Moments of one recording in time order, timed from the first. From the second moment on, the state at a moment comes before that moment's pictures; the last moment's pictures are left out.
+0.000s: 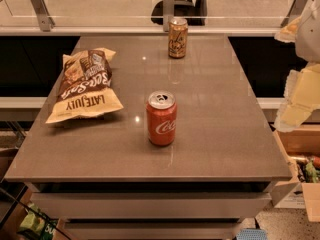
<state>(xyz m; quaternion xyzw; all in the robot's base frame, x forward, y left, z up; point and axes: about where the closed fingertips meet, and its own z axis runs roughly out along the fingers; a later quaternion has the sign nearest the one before) 0.438 -0.214 0.986 -0.60 0.78 -0.05 0.17</state>
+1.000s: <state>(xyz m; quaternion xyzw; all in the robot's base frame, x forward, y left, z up) 0.468 -0.222 1.000 -0.57 0.79 -0.05 0.24</state>
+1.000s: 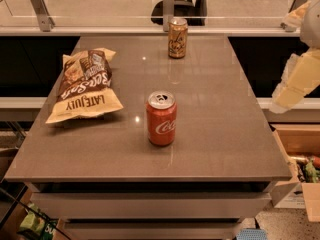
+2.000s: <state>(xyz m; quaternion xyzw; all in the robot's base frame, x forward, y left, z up) 0.539 -0.227 0.984 -0.44 0.81 0.02 0.38</state>
